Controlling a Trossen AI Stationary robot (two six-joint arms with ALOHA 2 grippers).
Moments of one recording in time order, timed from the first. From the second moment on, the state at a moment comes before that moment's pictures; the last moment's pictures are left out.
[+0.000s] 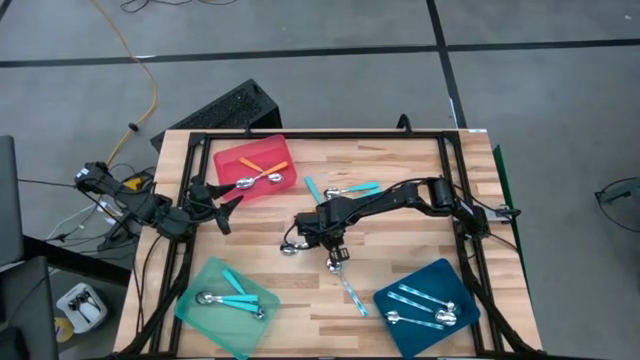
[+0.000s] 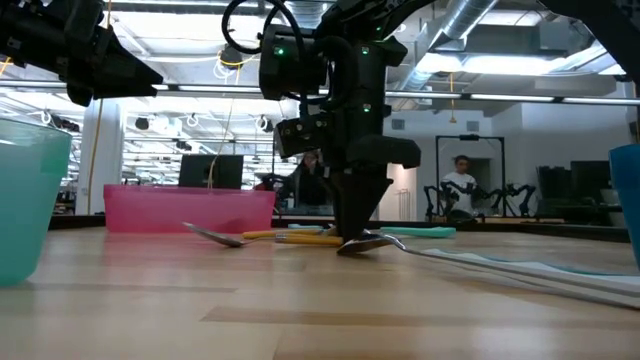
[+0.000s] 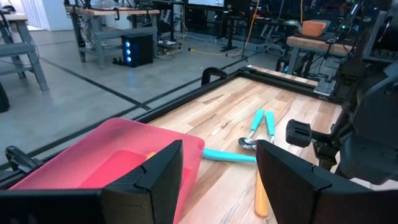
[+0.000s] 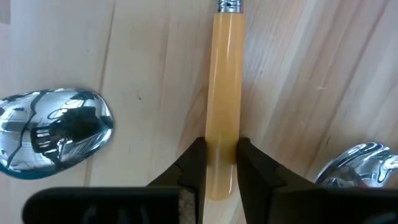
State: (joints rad) left arm -0.47 0.35 0.30 -0.33 -1.08 -0.43; right arm 0.05 2.23 1.72 -0.98 0.04 -0.21
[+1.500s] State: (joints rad) left arm -0.47 0.35 0.30 -0.35 -1.08 -0.44; right arm 0.02 2.25 1.84 -0.85 0.02 0.06
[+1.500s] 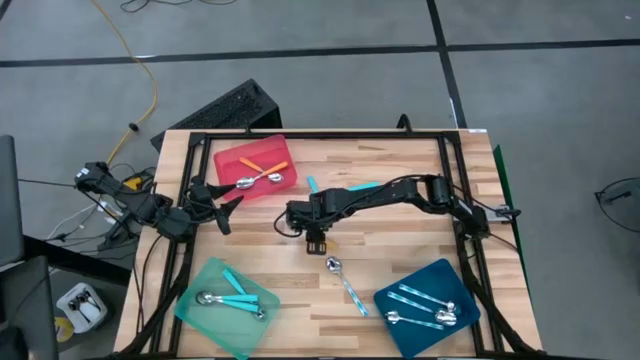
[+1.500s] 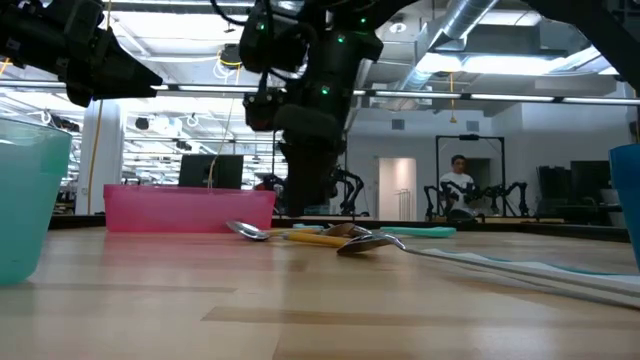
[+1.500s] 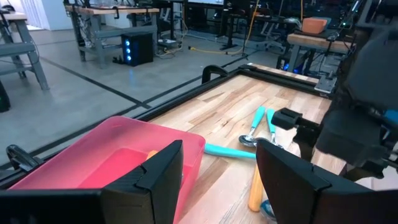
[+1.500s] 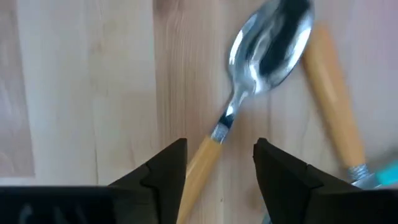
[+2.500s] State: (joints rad) left arm -0.47 0.35 0.30 -0.35 -1.08 -0.44; right arm 0.00 2.28 1.84 -0.78 0.00 0.13
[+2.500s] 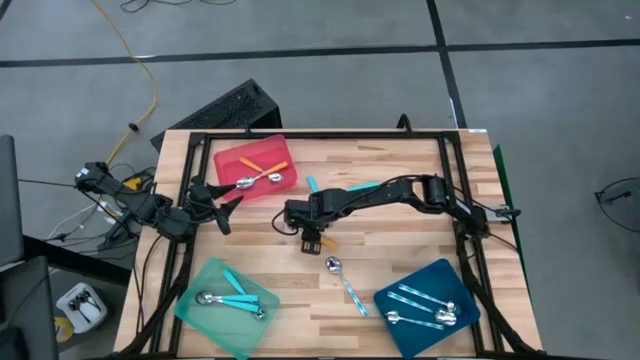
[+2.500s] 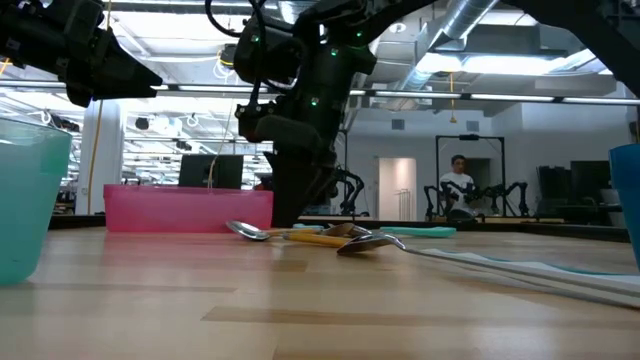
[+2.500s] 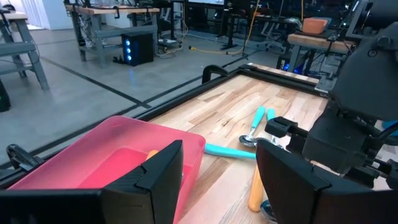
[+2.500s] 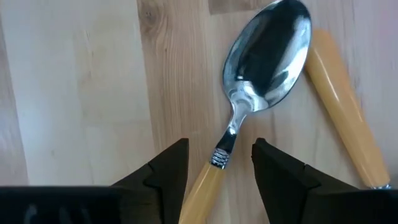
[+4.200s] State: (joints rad) left arm -0.47 0.35 0.30 -0.35 -1.08 -0.44; right arm 0.03 2.32 2.07 -1.11 0.08 0.05
